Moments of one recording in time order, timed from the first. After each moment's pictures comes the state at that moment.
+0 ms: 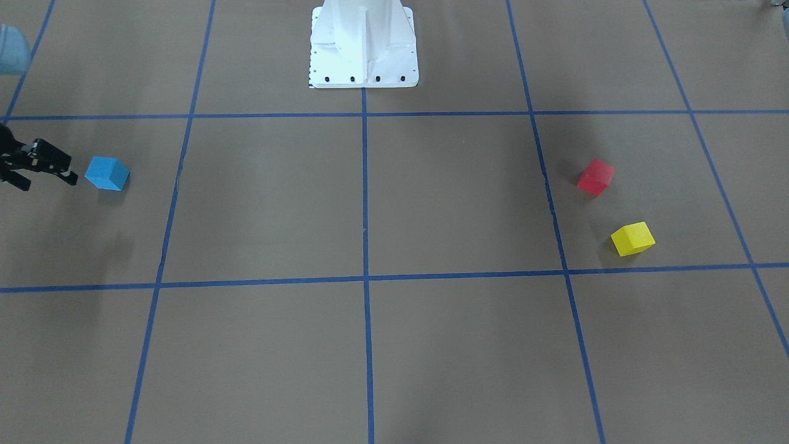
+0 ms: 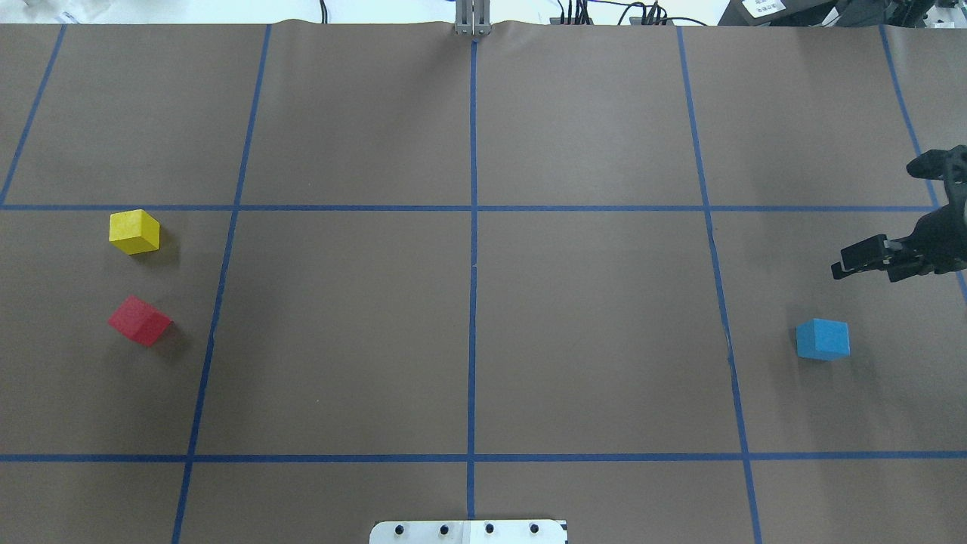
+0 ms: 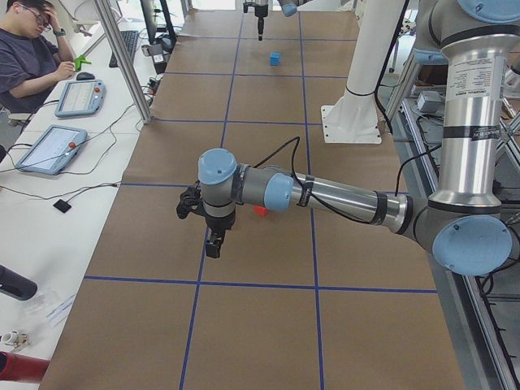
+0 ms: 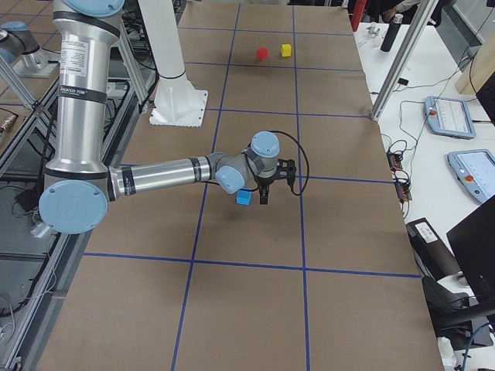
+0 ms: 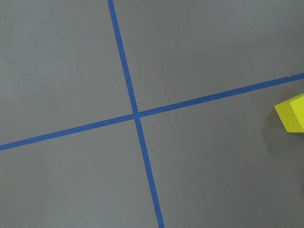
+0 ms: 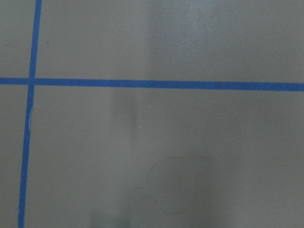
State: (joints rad) left arm -1.49 -1.55 -1.80 -1.56 -2.28 0.04; right arm 1.01 -1.69 1.84 -1.09 2.29 0.82
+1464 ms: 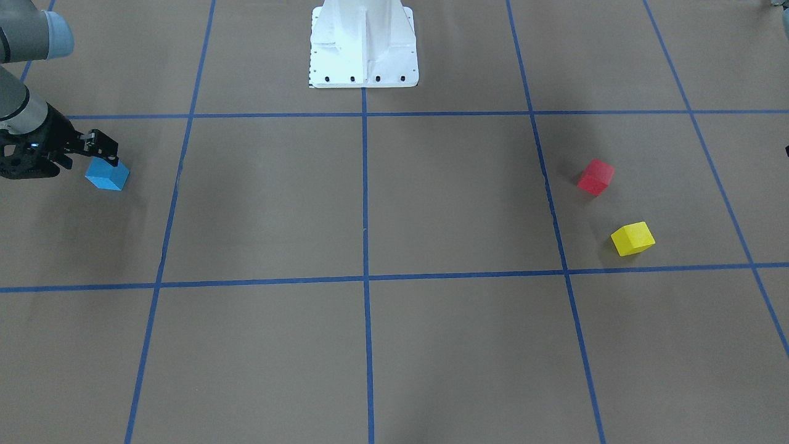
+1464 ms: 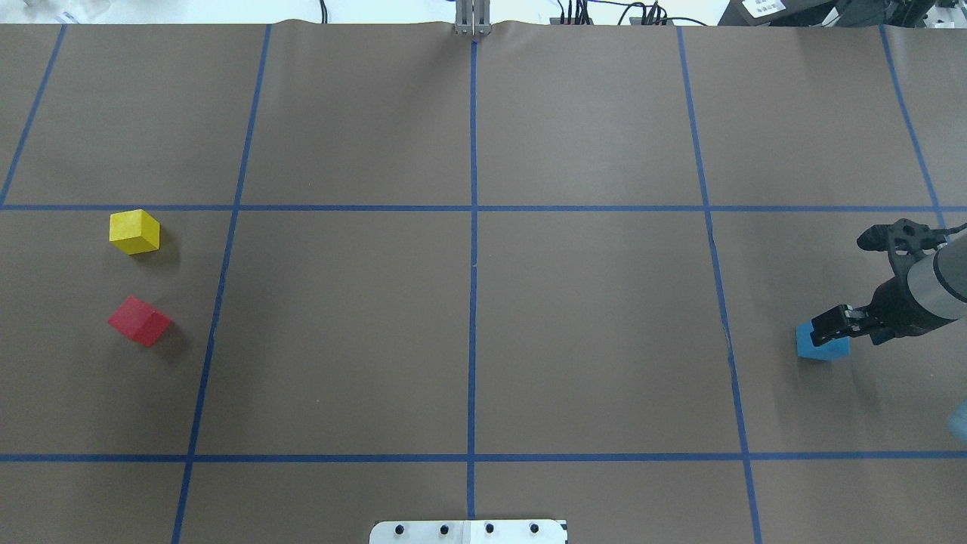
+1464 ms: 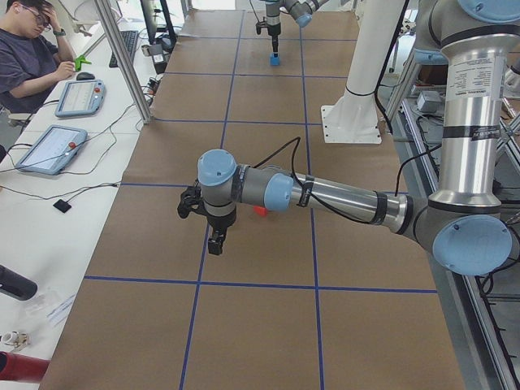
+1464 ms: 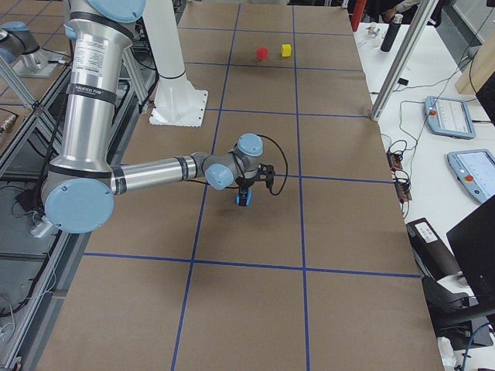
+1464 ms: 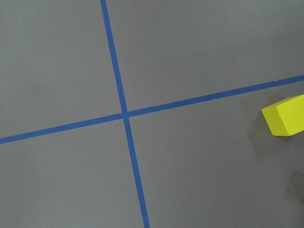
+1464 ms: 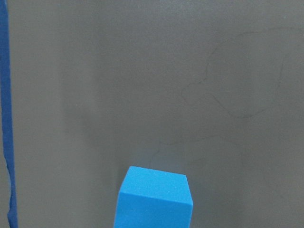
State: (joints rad) left arm -1.49 -1.55 -1.80 -1.55 -2.34 0.01; right arm 0.84 -1.75 1.85 -1.14 2.20 0.85
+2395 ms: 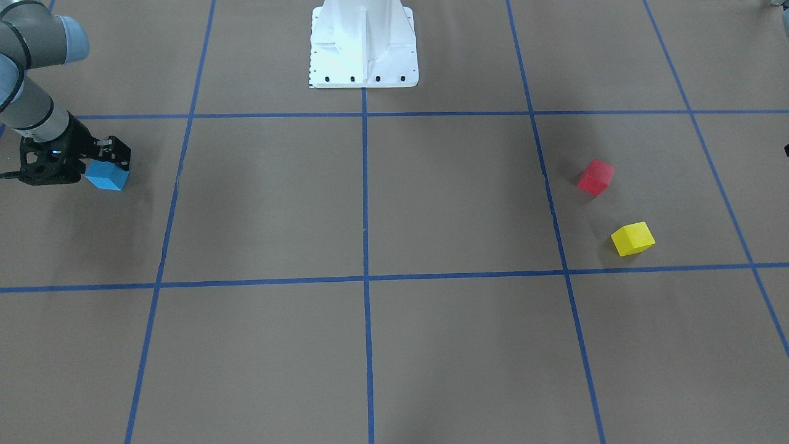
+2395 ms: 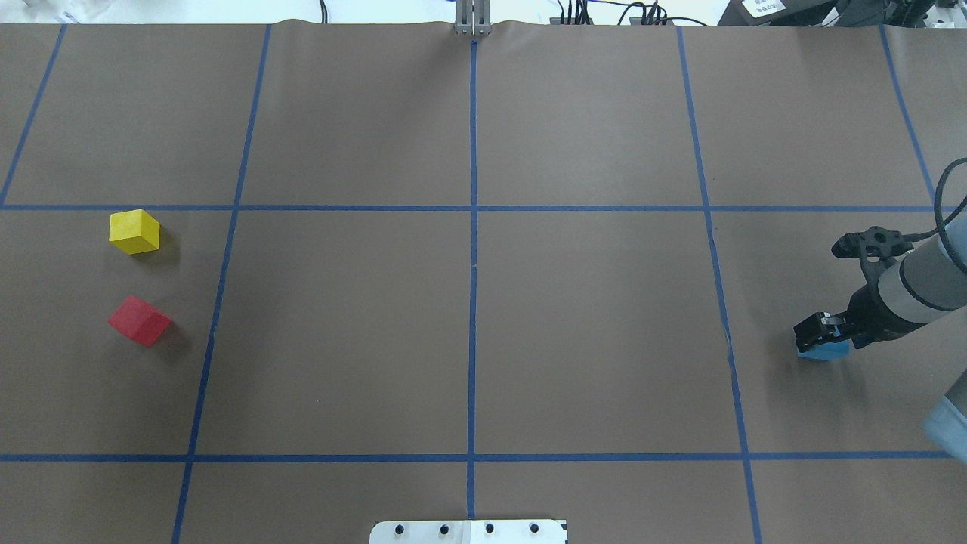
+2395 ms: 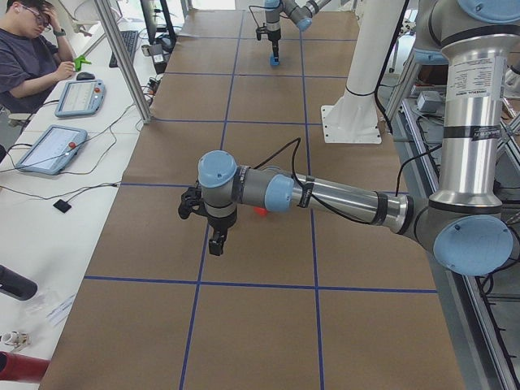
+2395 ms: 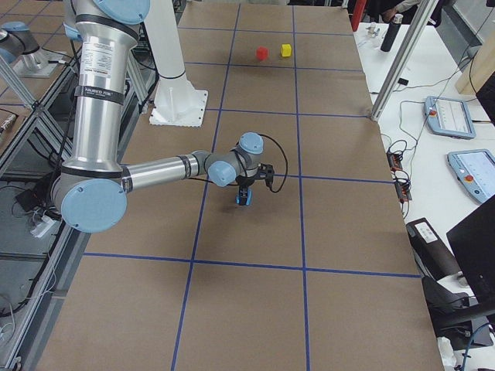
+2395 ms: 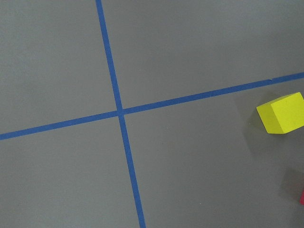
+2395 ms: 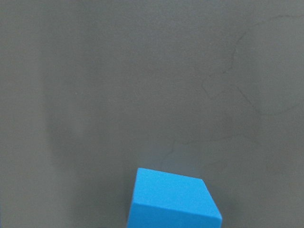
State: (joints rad) left arm -1.49 -1.55 -1.80 -1.56 -2.34 0.02; right arm 0.79 -1.71 1.83 -1.18 2.17 0.85
